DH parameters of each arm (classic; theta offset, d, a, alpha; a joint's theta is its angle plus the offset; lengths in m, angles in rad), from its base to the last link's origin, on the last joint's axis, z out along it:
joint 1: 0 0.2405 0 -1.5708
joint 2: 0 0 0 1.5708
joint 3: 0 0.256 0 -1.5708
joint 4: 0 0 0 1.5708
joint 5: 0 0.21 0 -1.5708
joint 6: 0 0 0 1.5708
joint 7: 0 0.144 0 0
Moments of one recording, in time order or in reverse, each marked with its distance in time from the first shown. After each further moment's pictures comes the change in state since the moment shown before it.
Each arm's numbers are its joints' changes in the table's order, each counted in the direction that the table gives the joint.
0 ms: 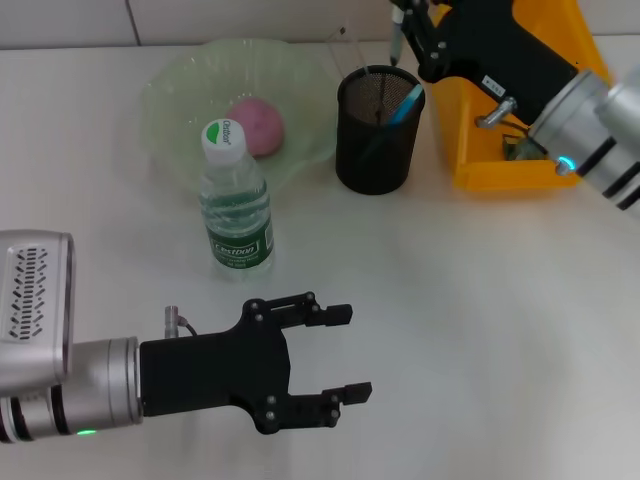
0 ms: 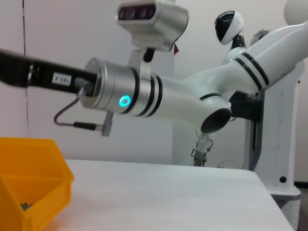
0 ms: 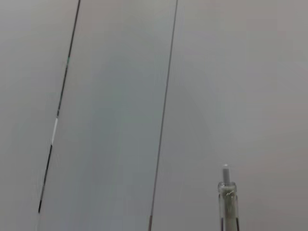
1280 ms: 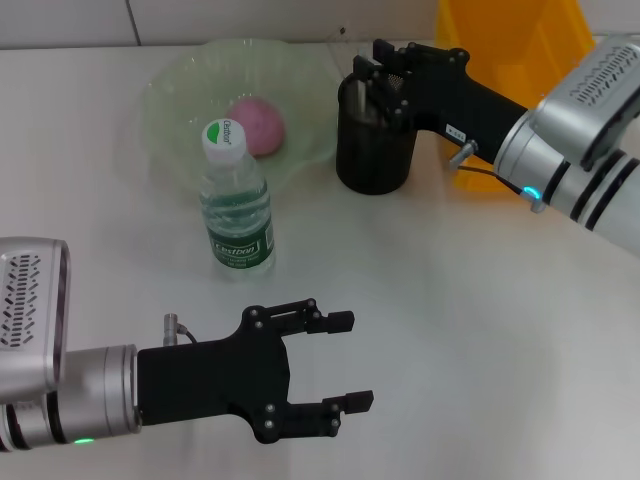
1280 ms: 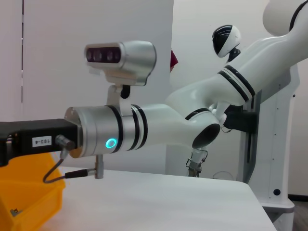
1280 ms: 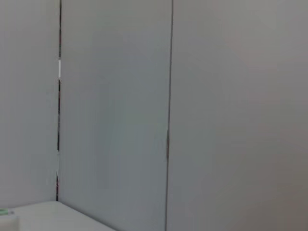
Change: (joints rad) left arm 0.008 0.001 0.010 -0.013 -0.017 0.031 -0.002; right arm 0.083 0.004 -0.100 0.130 0.012 0.127 0.087
